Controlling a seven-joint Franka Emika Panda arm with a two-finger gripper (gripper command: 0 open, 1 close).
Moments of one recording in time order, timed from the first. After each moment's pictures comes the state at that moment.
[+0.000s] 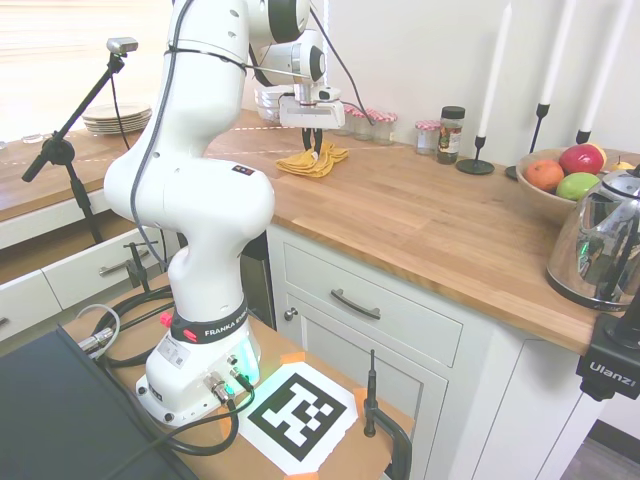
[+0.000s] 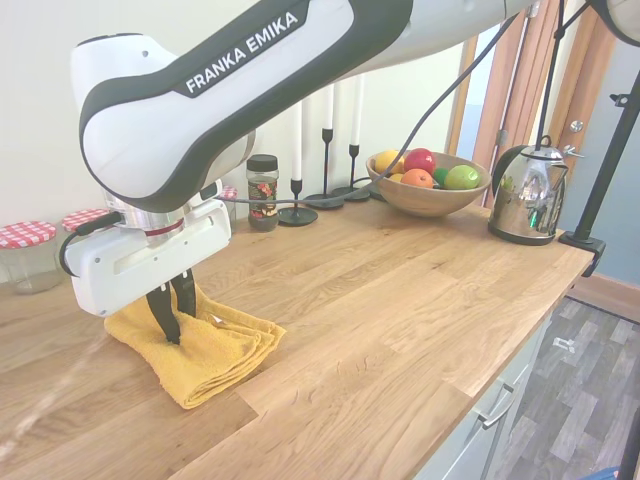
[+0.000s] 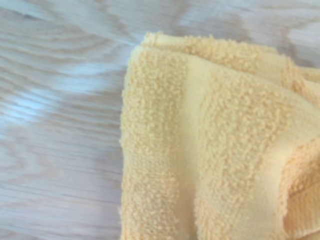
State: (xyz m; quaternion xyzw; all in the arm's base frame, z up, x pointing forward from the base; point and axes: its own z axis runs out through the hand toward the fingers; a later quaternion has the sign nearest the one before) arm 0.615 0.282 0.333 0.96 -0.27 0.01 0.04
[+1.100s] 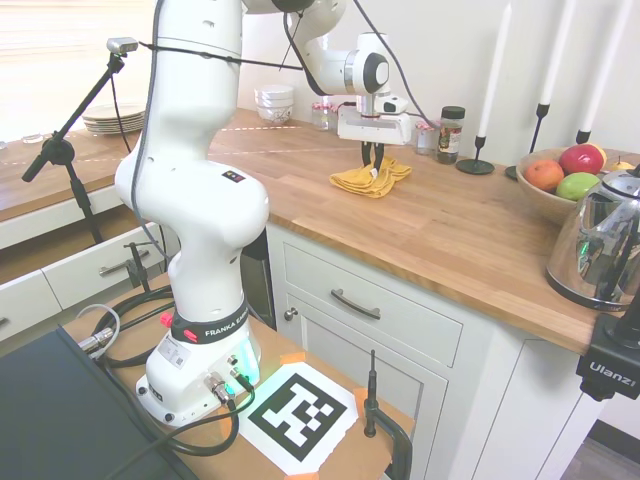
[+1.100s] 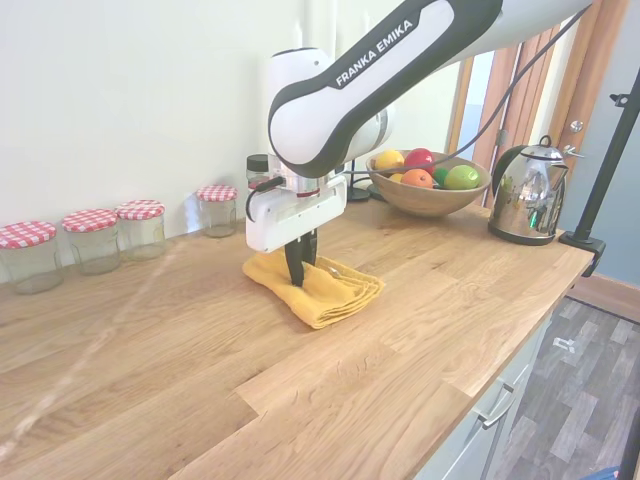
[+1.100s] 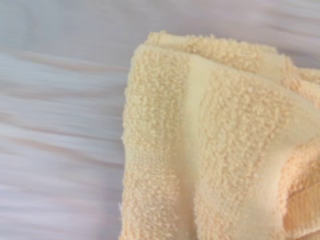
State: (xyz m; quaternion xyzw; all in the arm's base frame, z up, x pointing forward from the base) arm 0.602 0.033 0.334 0.94 -0.34 0.02 0.03
